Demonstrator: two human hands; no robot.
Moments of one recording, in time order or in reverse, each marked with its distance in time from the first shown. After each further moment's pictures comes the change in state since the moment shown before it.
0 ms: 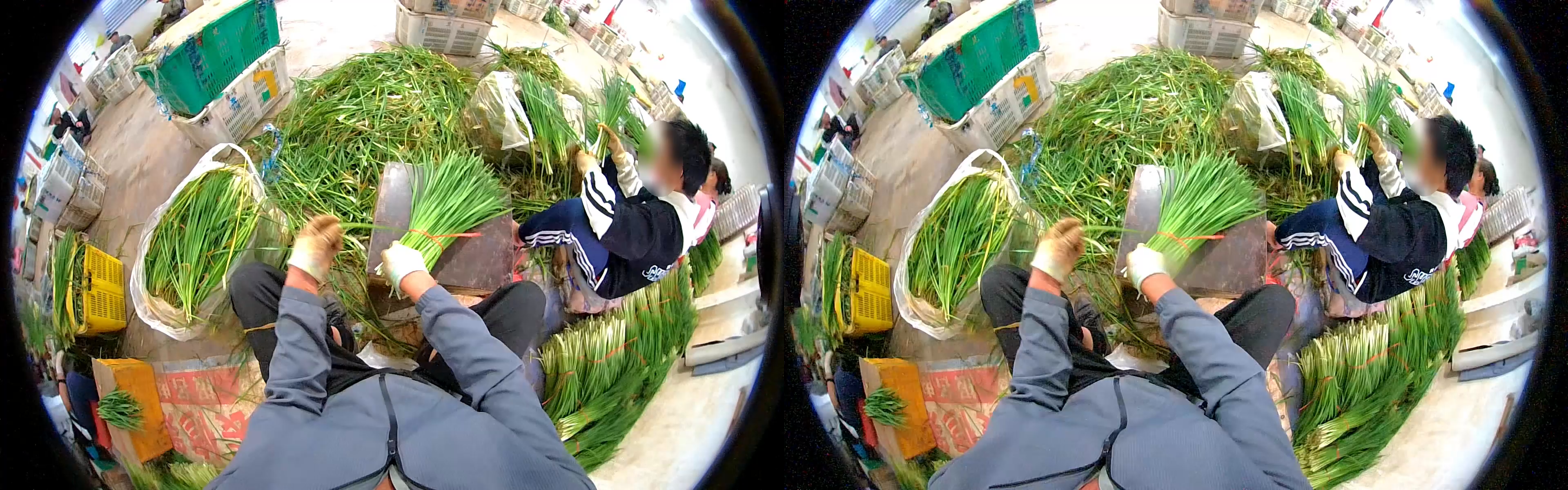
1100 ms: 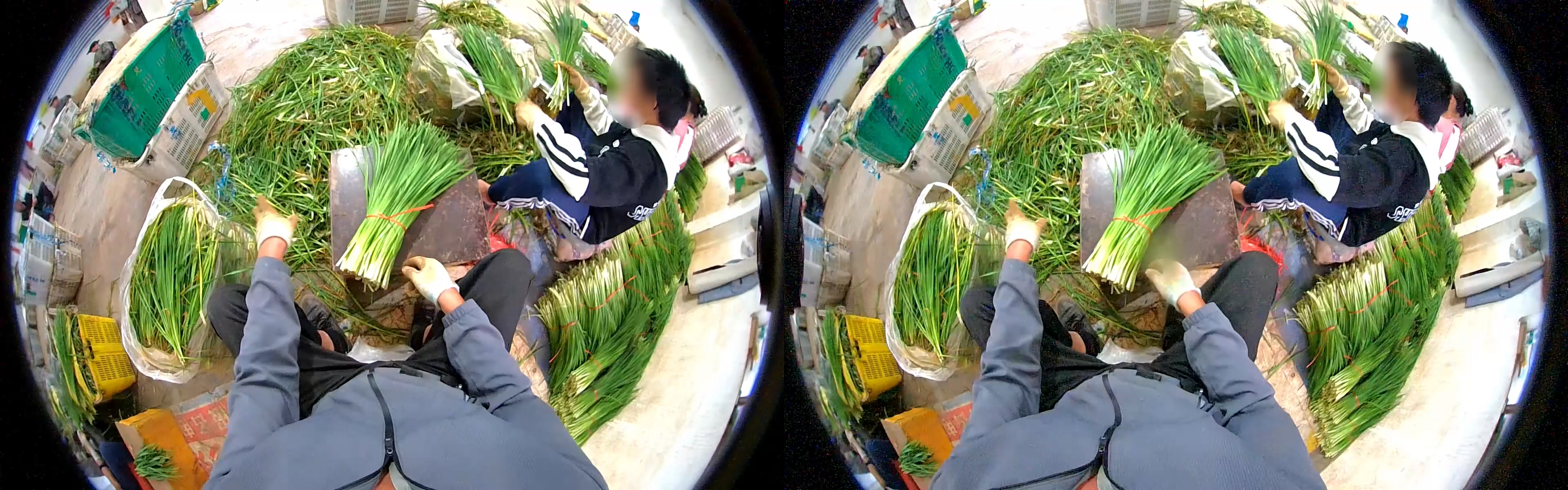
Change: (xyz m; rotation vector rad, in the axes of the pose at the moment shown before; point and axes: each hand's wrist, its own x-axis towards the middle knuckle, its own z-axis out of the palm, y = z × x) left_hand 0.103 -0.003 0.009 1.732 0.362 0.101; right_hand -0.114 0.094 0.023 0.705 0.138 0.380
